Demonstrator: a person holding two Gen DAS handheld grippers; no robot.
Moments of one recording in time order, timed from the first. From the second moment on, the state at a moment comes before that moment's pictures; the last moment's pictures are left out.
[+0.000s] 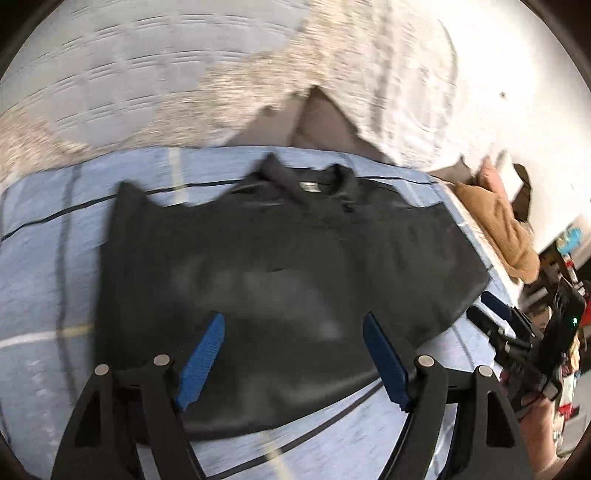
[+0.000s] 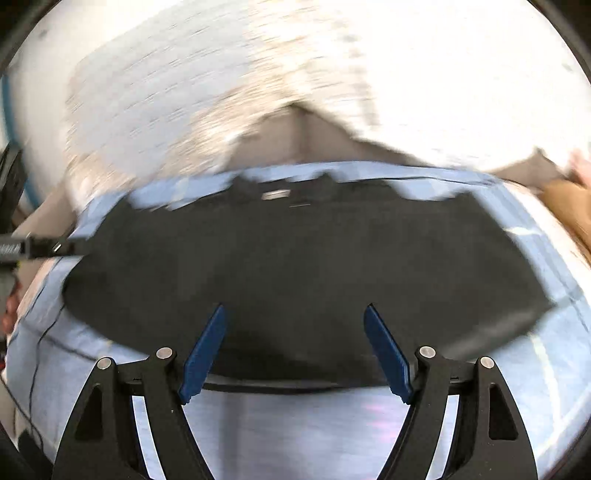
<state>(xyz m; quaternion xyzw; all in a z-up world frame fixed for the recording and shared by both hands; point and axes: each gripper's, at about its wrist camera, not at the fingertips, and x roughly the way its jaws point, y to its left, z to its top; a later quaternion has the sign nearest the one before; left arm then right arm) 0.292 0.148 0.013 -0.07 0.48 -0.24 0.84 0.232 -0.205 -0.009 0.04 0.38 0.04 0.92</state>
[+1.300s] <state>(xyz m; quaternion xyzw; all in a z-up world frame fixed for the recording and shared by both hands) 0.322 -0.115 -0.028 0.01 0.54 -0.35 0.77 0.280 -0.425 -0.077 0.35 0.41 -0.06 0.84</state>
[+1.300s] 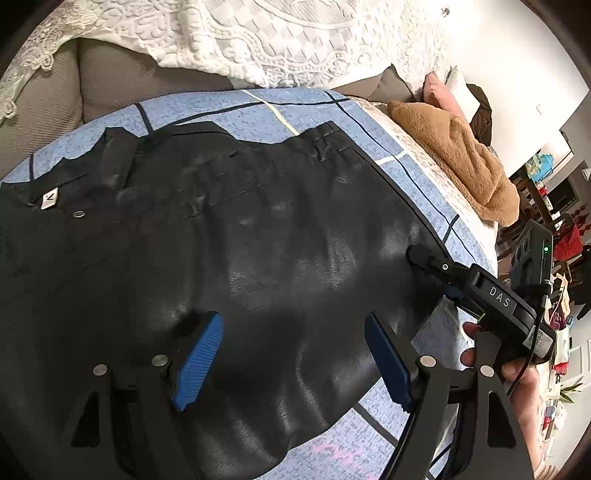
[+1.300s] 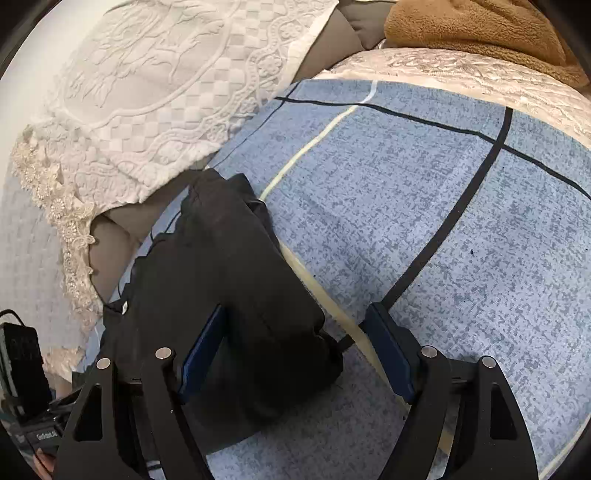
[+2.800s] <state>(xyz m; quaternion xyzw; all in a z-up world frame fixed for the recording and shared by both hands) 0.341 -0.171 -0.026 0.04 0.56 -0.37 0.74 0.264 -0.436 -0.087 0.43 0.34 0.04 0.84</state>
